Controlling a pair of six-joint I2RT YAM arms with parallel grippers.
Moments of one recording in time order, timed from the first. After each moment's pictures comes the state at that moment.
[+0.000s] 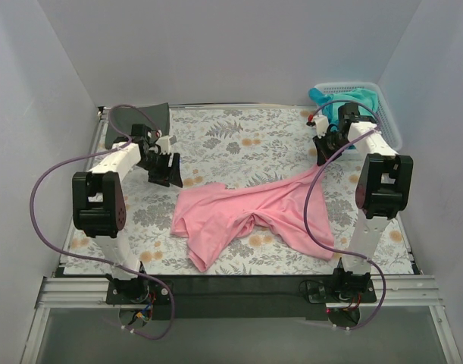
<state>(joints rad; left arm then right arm) -0.03 1.79 1.31 -0.81 0.50 0.19 -0.03 2.01 1.63 -0.86 -0.41 -0.66</state>
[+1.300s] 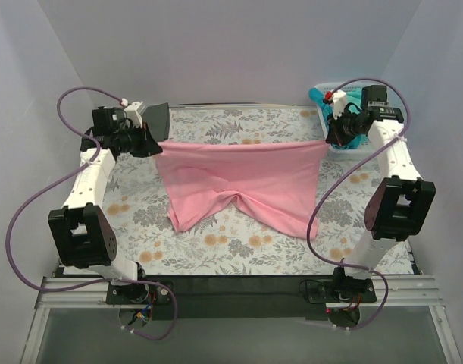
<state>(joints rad) 0.12 1.57 1.36 -0.56 0.66 0.04 -0.08 1.77 1.67 -0.87 -0.53 -0.67</state>
